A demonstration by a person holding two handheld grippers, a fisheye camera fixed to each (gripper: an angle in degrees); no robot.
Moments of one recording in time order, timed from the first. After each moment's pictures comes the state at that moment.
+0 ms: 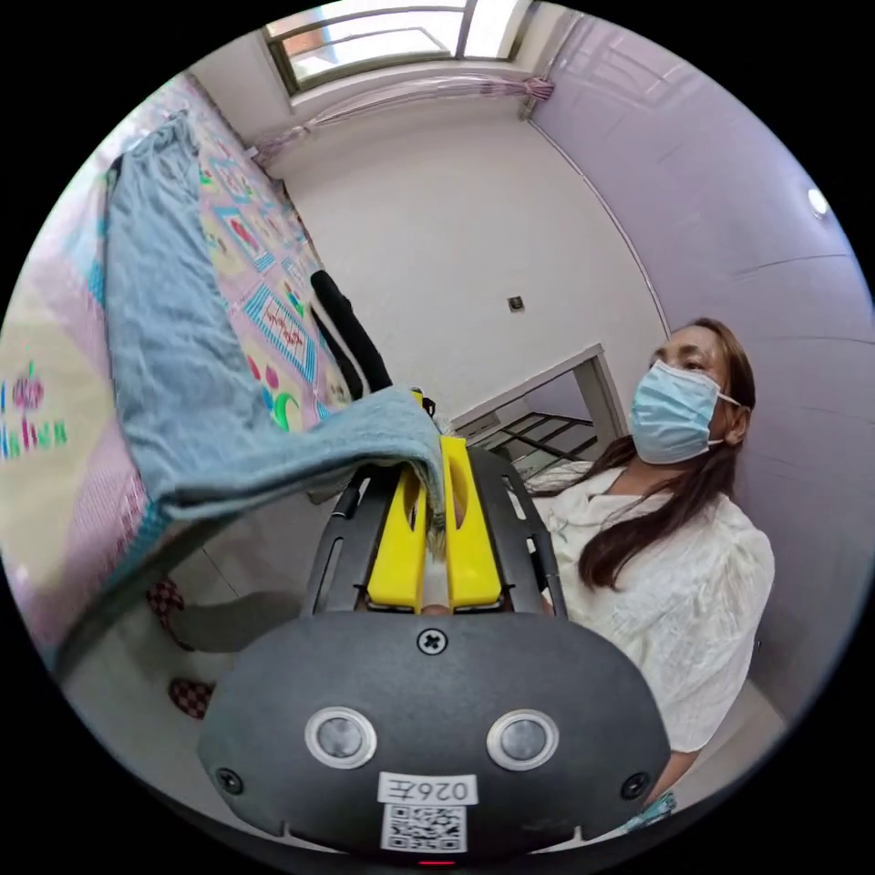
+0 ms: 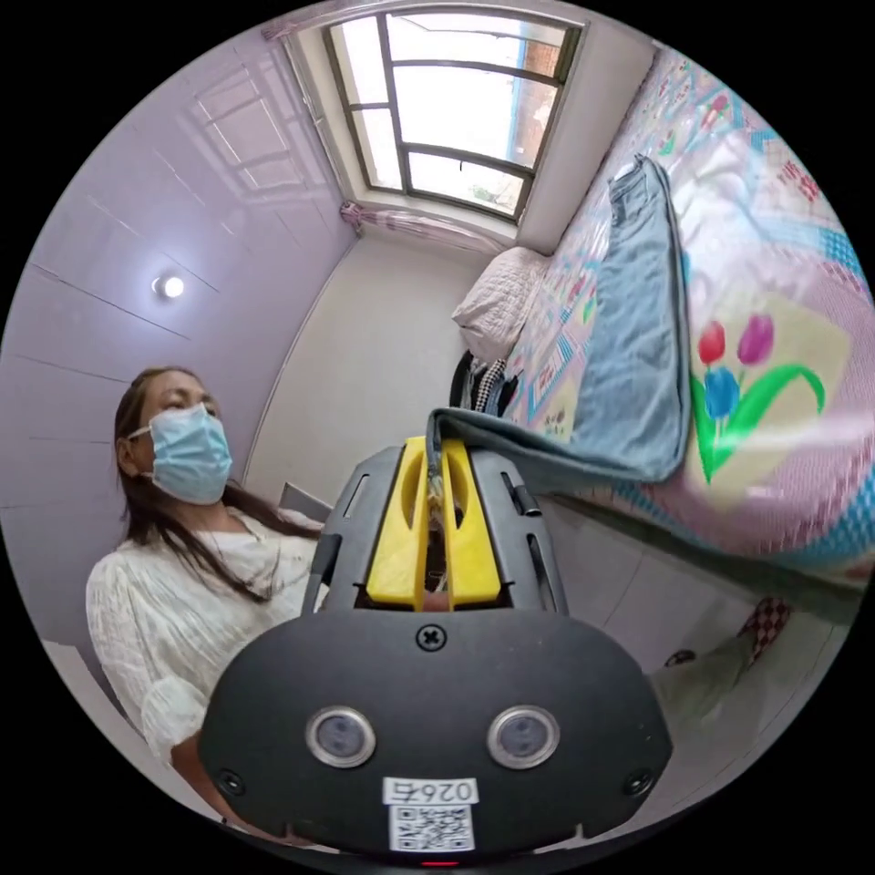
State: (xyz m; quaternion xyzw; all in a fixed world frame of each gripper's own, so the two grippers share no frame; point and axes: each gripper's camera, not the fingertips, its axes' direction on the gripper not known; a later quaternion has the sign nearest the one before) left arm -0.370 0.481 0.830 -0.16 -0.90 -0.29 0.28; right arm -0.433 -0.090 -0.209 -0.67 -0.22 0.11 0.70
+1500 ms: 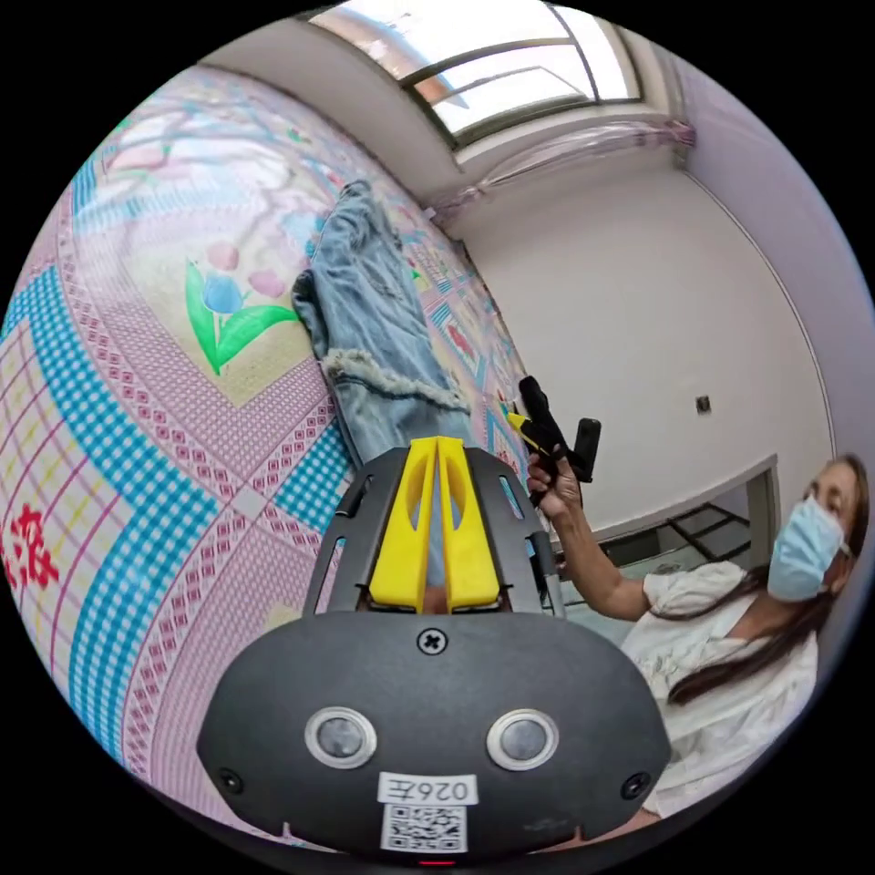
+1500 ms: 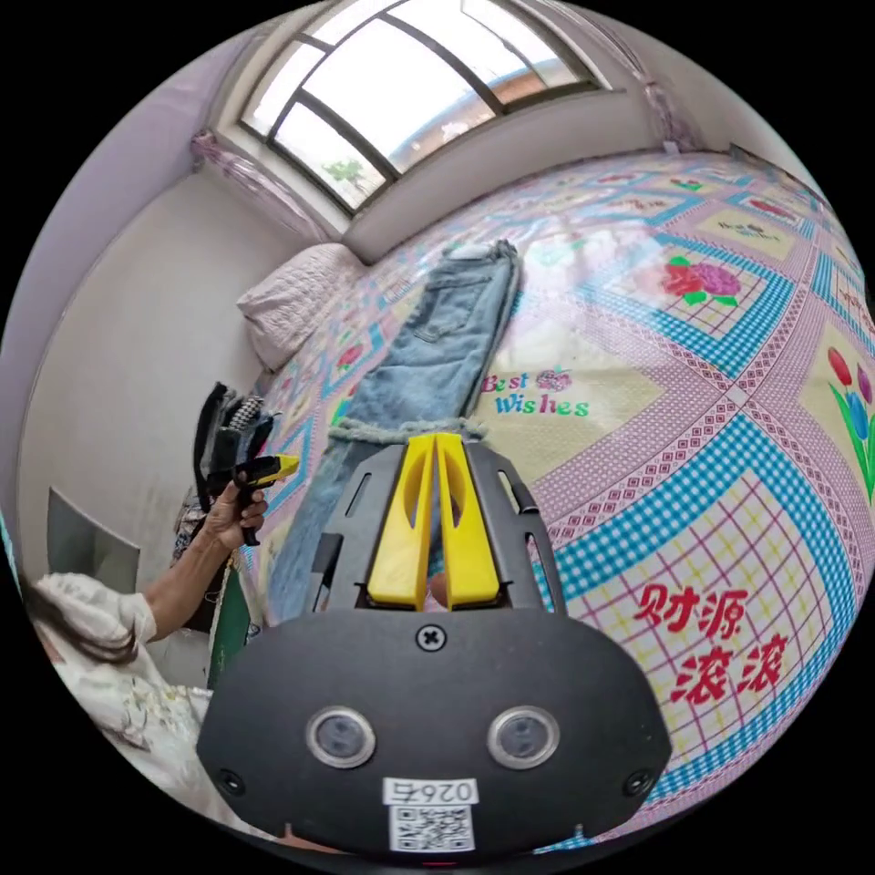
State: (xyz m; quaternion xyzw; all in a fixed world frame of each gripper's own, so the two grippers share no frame) left arm -0.291 0.419 0.519 -0.13 -0.97 -0.20 0.01; right arm -0.348 0.238 -0.005 -0.67 0.04 -0.20 0.72
